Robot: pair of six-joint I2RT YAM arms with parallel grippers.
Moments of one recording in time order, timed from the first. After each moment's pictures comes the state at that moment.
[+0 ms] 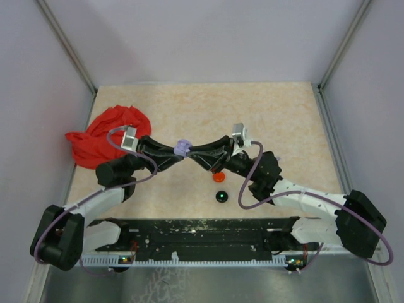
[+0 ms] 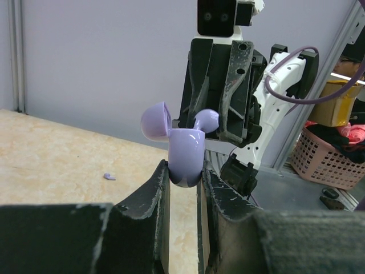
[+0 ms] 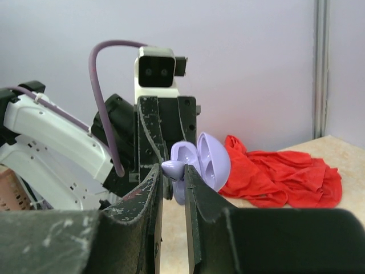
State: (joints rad) left arm -0.38 1.14 0.40 1.53 0.91 -0.93; right arm 0.90 1.15 0.59 1.08 -0.35 0.39
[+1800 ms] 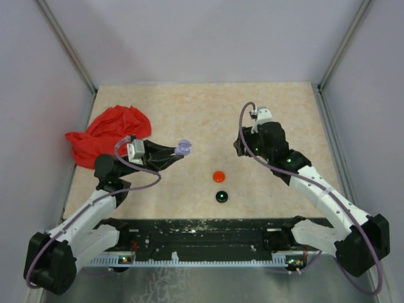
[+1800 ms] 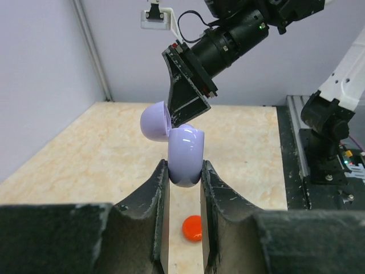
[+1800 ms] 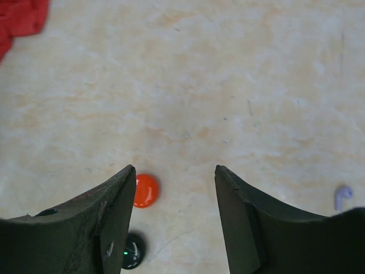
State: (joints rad) left arm -0.38 0.93 0.43 0.97 0.93 -0.25; right arm 0.55 1.04 0.86 -0.25 0.05 0.26
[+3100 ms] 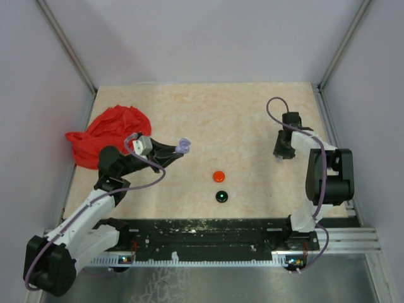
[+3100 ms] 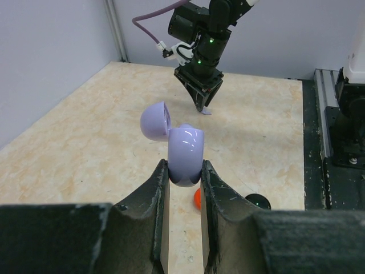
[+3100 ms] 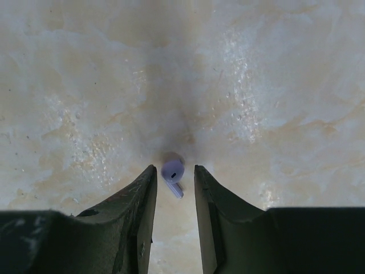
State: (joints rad) left arm -0.38 0.90 0.48 0.63 0.85 -0.05; right arm -0.01 1.66 1.01 -0.49 0.13 0.29
